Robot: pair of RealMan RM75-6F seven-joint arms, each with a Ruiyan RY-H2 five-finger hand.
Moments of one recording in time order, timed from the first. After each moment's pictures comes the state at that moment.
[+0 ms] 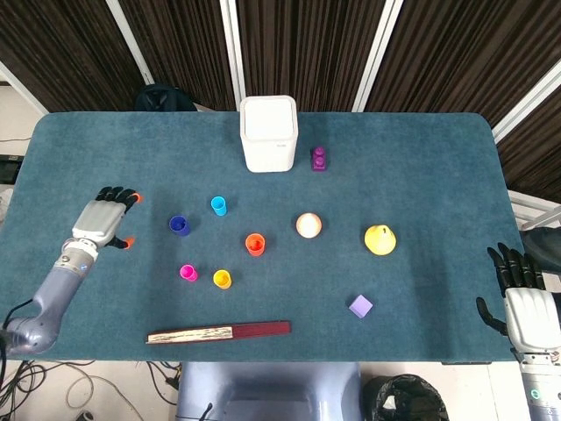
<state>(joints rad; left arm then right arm) -0.68 -1.27 -0.20 -1.39 0.95 0.71 0.35 0.07 -1.17 0.09 -1.56 -1.49 1.52 -0.04</state>
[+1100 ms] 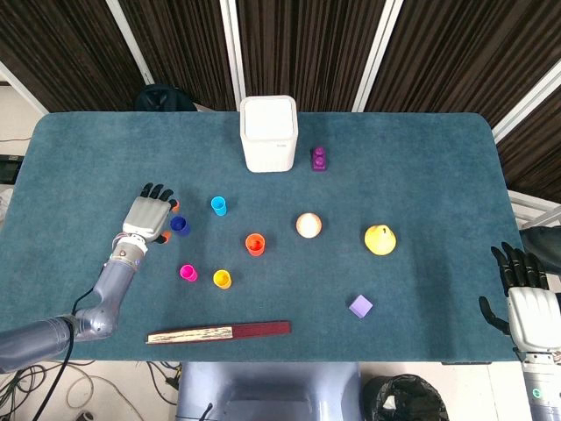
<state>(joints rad) -0.85 -1.50 -0.16 -1.28 0.74 0.82 0.62 0.07 -1.17 0.10 -1.56 -1.47 1.51 -0.04</state>
